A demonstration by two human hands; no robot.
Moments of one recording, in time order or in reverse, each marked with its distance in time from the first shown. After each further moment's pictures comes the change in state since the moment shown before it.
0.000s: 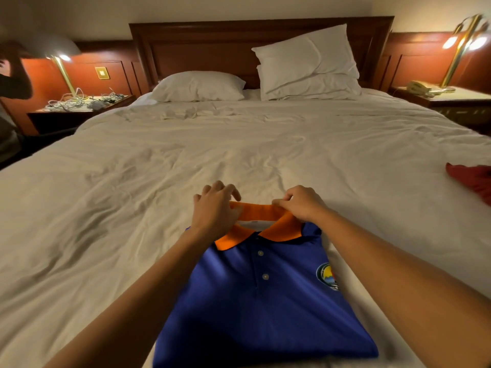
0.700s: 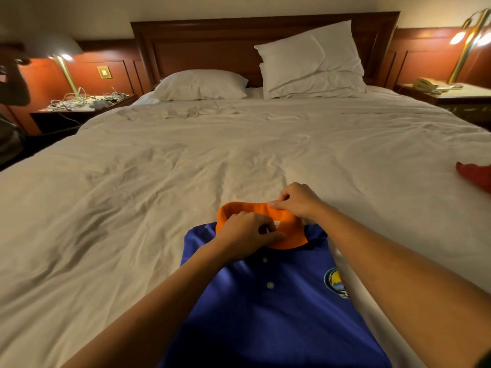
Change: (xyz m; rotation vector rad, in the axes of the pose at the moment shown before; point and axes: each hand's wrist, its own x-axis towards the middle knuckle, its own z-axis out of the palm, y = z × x) left_hand -0.016 0.025 0.025 -0.136 -0.345 0.249; right_hand 0.016 -0.007 0.006 0.005 -0.071 -0.097
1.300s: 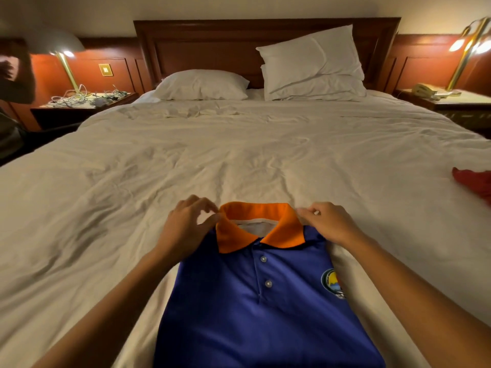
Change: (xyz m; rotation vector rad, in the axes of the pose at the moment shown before) left_hand -0.052 -0.068 -0.037 -0.035 0.426 -0.178; right_hand -0.064 0.037 -0.015 0.012 0.138 0.128
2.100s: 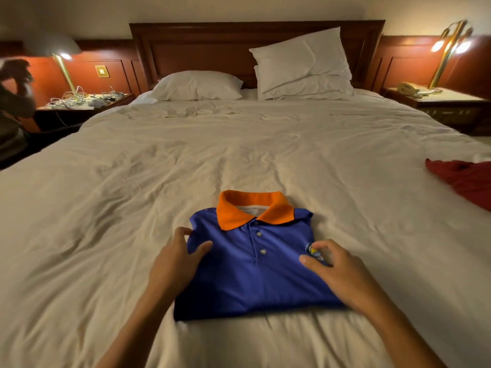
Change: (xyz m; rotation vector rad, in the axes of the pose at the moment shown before) left_hand -0.107 0.031 -0.021 -0.115 -0.131 -0.545; right_hand -0.179 -0.004 -0.003 0.249 -0.002 0.131
